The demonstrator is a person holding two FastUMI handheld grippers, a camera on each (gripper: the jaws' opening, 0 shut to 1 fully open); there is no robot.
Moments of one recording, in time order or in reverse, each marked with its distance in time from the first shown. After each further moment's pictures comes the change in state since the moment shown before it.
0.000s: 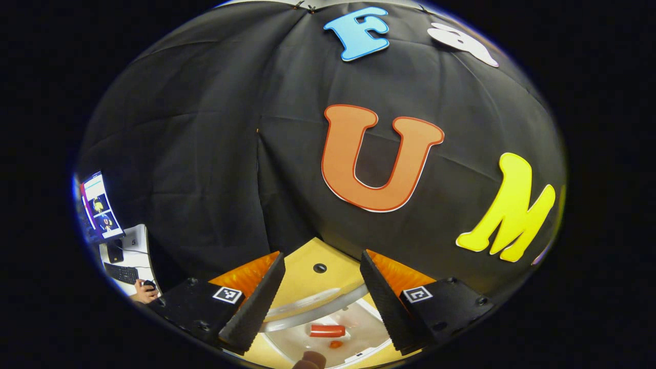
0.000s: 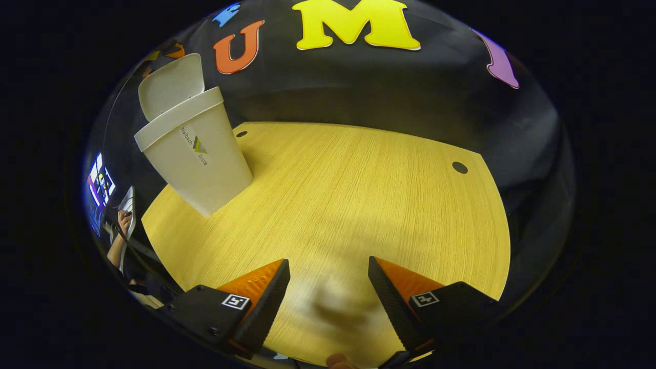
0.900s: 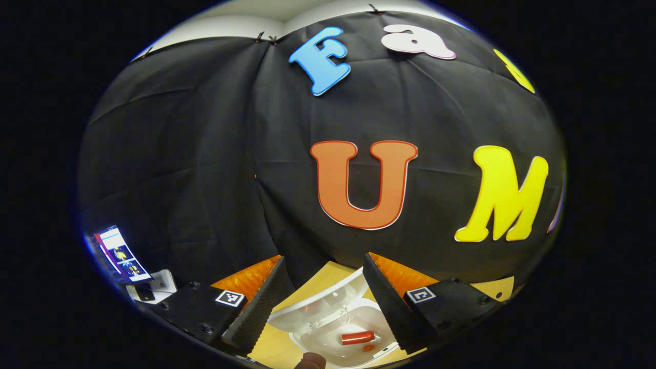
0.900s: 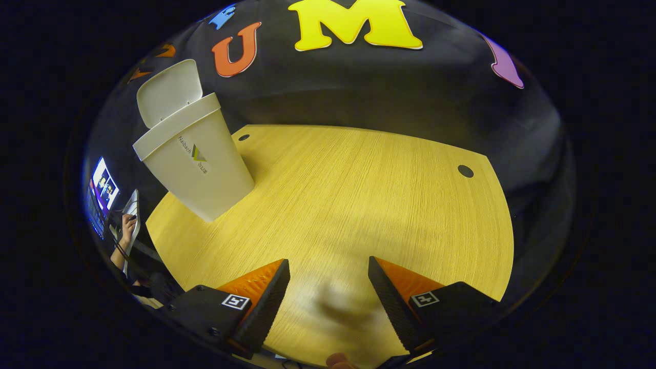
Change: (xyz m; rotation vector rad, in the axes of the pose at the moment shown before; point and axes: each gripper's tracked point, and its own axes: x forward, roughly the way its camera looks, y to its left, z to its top) left arm -0.016 0.012 0.063 0.157 -0.111 0.042; right arm 0.014 0.001 0.022 0.016 0.011 0.037
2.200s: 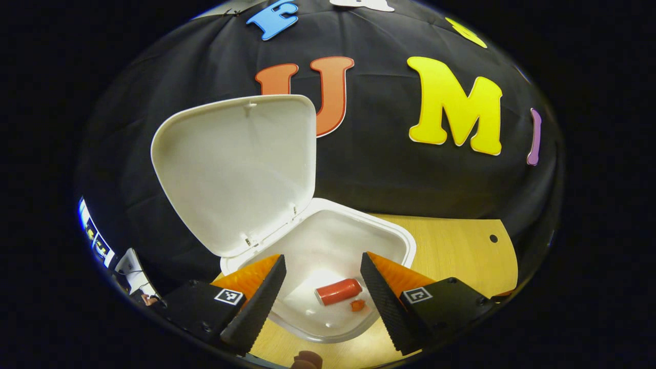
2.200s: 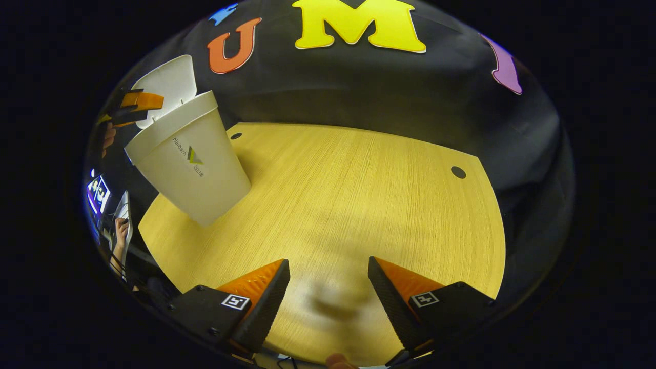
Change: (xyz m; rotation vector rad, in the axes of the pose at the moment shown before) left arm -0.048 -0.057 -0.213 0.195 0.156 -0.260; right arm -0.004 0.013 0.003 -0.006 0.024 -0.060
